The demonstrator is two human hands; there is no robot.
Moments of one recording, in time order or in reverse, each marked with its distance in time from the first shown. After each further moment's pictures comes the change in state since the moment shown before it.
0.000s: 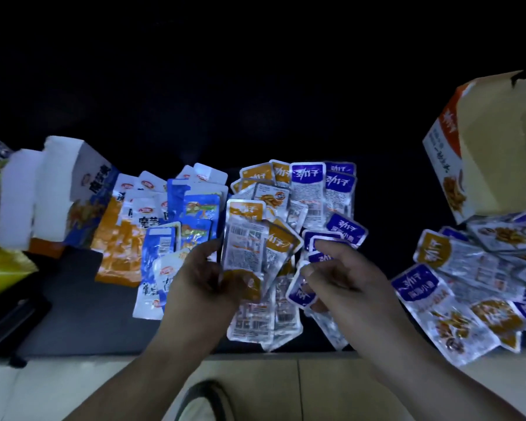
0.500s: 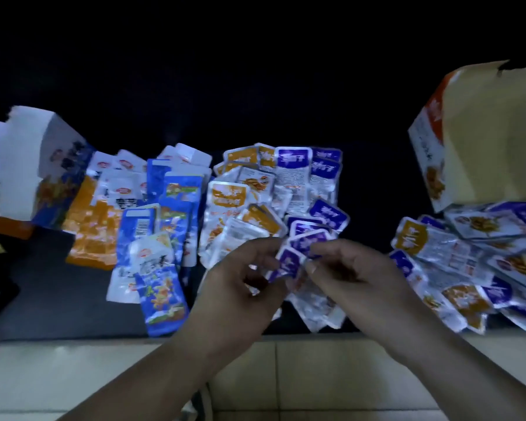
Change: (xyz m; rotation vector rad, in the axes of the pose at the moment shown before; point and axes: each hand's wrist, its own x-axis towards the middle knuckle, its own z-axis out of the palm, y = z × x) left_hand -0.026 0.008 0.050 -0.094 -0.244 0.220; right_hand -0.003 0.003 -0.038 -0.224 -0.047 -0.014
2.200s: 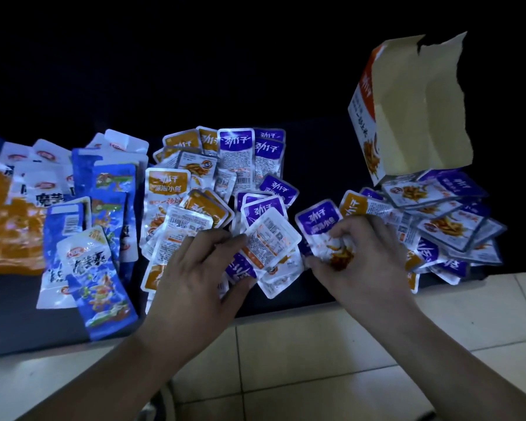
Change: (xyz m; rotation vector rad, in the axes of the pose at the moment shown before) left_hand 0.013 -0.042 0.018 0.770 0.023 0.594; right_hand -0.001 0.078 -0.047 -0.649 0.576 -0.309
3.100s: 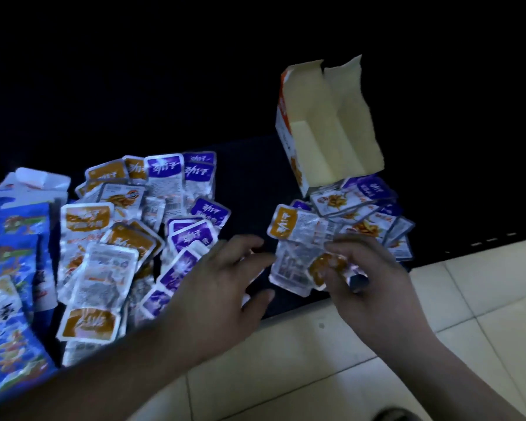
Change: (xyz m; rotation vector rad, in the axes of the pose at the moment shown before) left_hand 0.063 0.087 0.035 -0.198 -0.199 0.265; right_hand -0.016 0.072 -0.074 0.151 0.071 -0.023
